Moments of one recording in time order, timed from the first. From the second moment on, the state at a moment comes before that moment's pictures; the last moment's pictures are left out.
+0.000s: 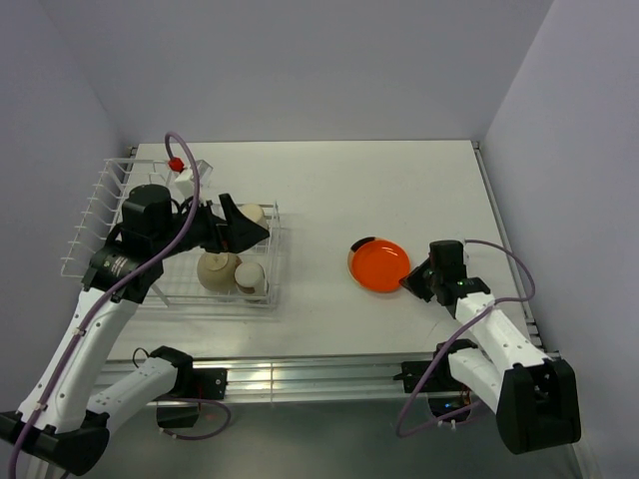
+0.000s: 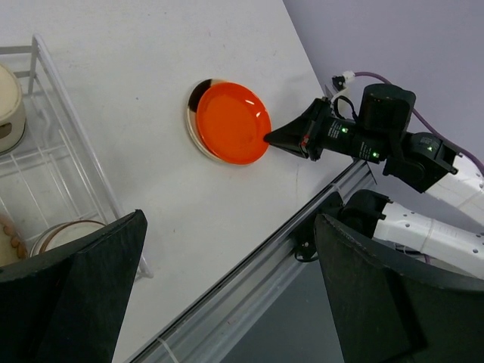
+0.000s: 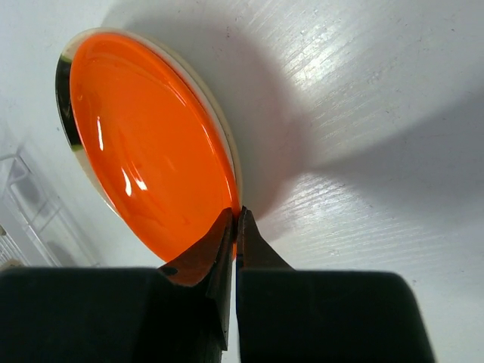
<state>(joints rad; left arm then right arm) -0.37 0.91 1.15 -0.63 0.47 -0.52 0.12 0.94 0.40 -0.38 -0.05 0.98</state>
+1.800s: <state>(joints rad) -0.56 1.18 1.03 -0.19 0.78 -0.73 0.31 0.76 0.83 -0.55 -0.65 0.76</state>
